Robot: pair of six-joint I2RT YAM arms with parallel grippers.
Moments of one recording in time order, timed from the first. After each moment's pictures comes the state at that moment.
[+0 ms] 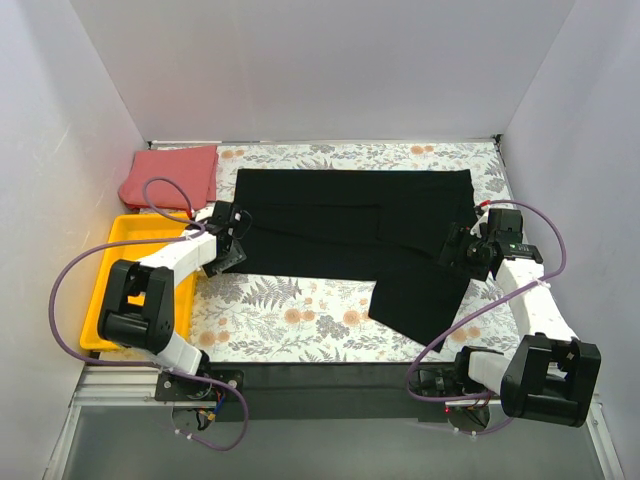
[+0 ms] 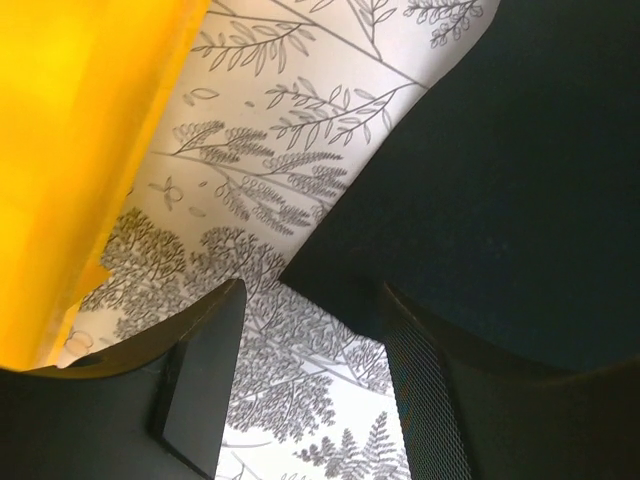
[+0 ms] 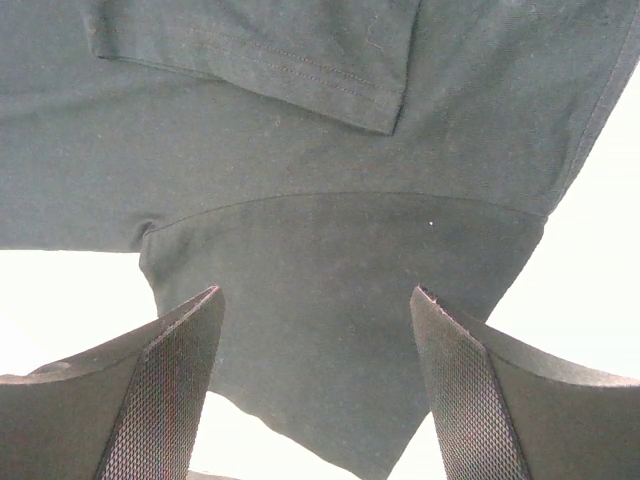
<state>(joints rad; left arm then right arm) -0.24 1.53 0.87 -0.54 -0.39 -0.72 -0.11 1.13 0.75 -0.61 -0.30 0.25</state>
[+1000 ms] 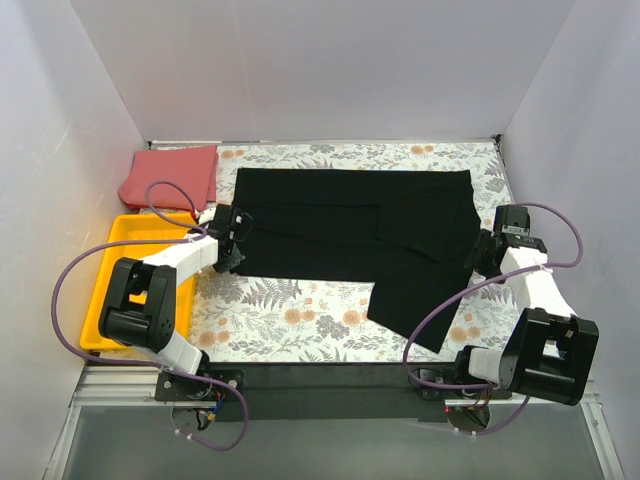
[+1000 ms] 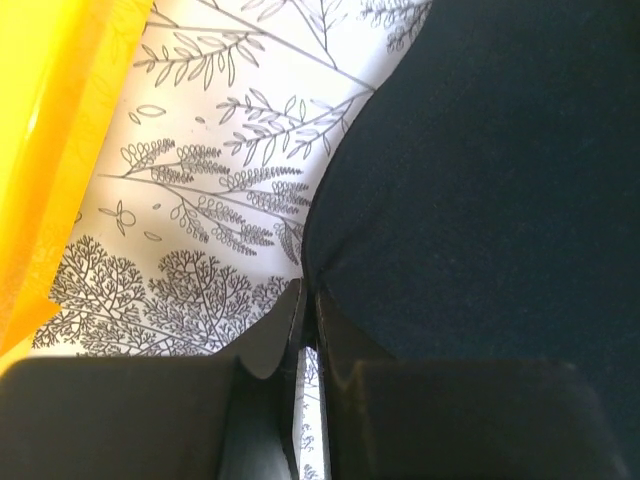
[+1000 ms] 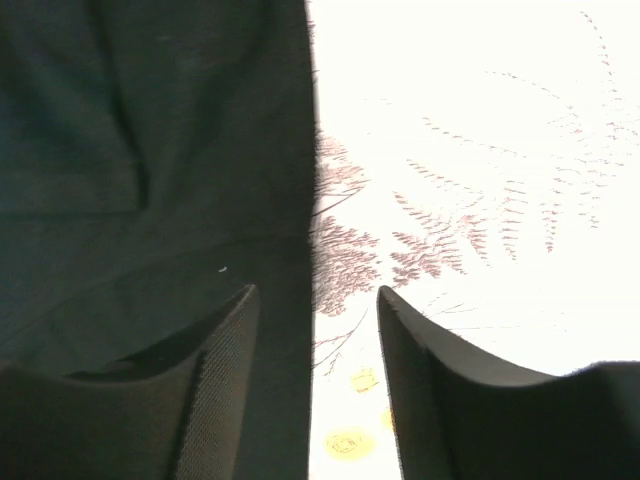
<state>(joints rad) -0.24 1.57 0.83 -0.43 -0.36 -0.70 -0.18 1.24 0.79 -0.64 0.08 0.26</state>
